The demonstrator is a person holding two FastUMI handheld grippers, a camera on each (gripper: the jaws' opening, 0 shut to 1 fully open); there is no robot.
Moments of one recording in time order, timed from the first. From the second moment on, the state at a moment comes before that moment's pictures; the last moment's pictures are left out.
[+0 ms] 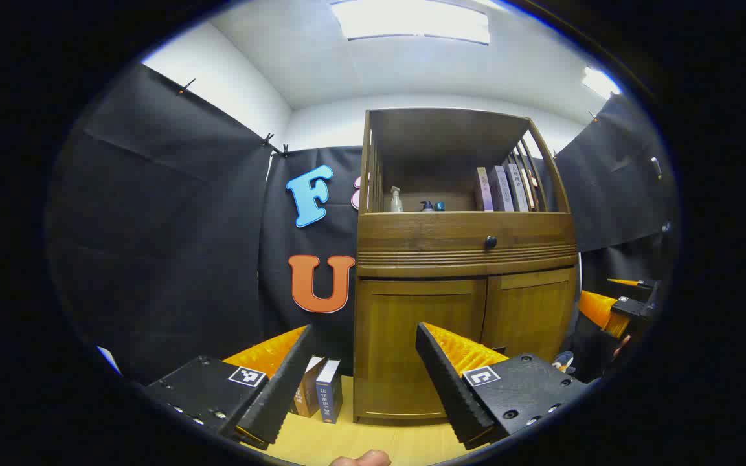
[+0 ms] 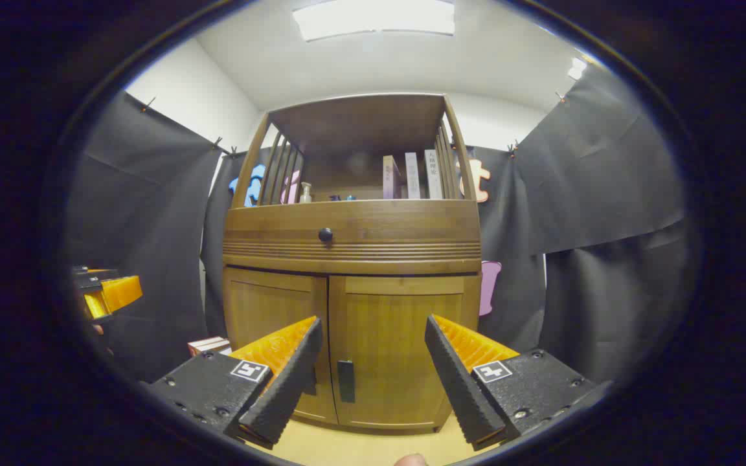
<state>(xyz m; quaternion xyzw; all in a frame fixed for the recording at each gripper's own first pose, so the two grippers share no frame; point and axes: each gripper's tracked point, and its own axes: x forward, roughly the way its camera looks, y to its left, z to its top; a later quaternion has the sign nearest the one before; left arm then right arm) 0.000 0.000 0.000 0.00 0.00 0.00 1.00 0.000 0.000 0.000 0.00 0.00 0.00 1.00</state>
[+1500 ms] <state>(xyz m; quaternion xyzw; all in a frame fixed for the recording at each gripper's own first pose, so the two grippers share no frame) 0.027 -0.035 -0.033 0.03 0.02 -0.06 1.00 0.084 0.043 -0.123 0.03 0.13 0.05 0.99</state>
